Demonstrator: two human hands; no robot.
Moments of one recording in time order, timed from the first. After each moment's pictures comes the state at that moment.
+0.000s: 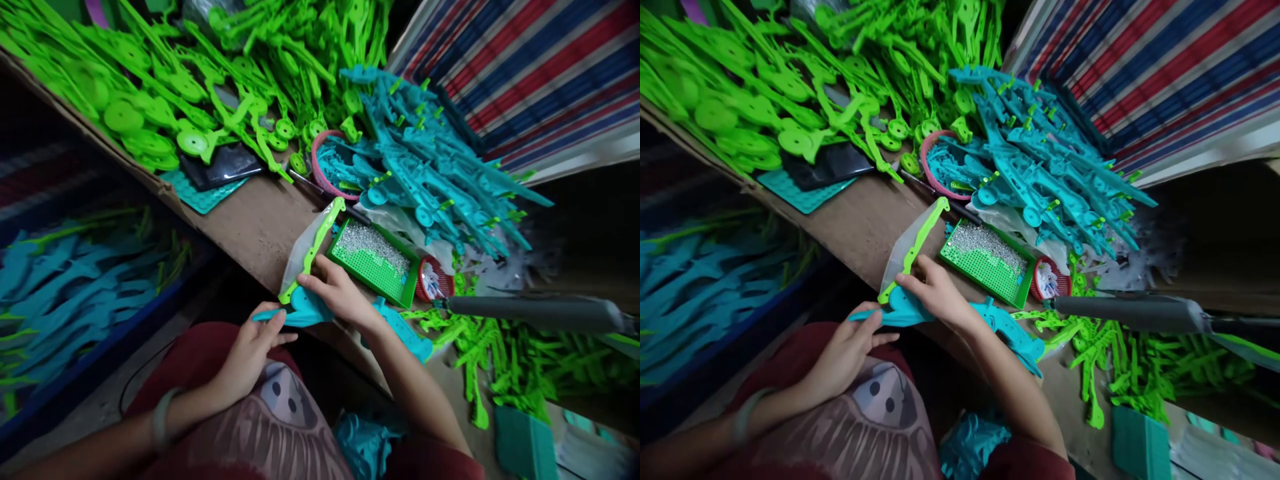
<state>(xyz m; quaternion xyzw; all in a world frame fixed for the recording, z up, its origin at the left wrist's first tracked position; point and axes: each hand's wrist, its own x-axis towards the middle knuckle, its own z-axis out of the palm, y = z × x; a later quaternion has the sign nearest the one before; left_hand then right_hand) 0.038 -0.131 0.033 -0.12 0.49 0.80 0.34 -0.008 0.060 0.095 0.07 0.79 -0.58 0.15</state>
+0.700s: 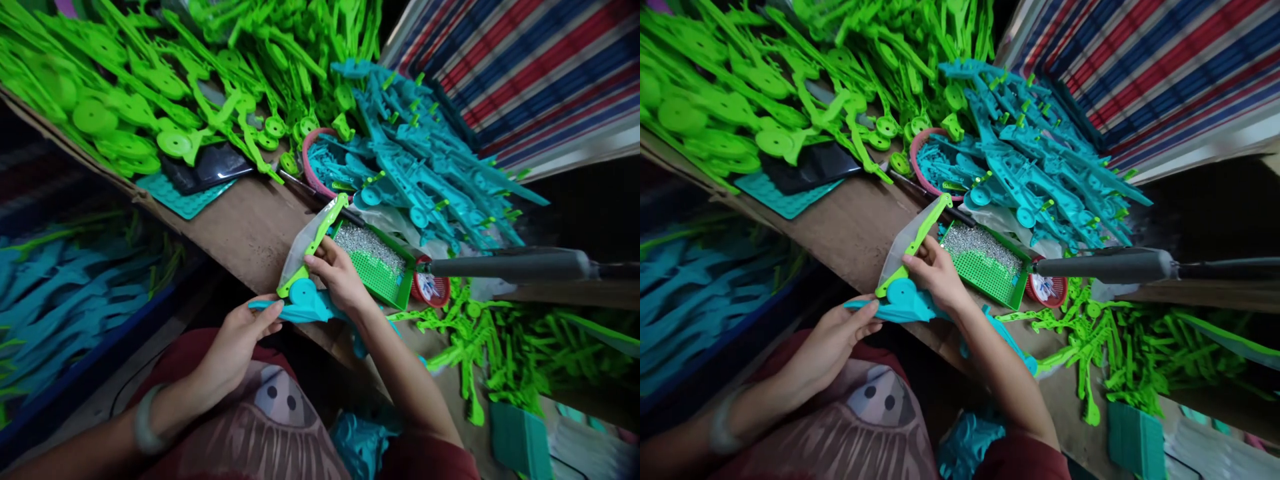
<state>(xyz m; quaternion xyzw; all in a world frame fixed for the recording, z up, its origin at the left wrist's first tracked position) 0.002 -0.123 0.053 -0.20 0.48 0.77 0.38 -0.032 0.064 0.085 0.13 0.61 -0.78 0.05</state>
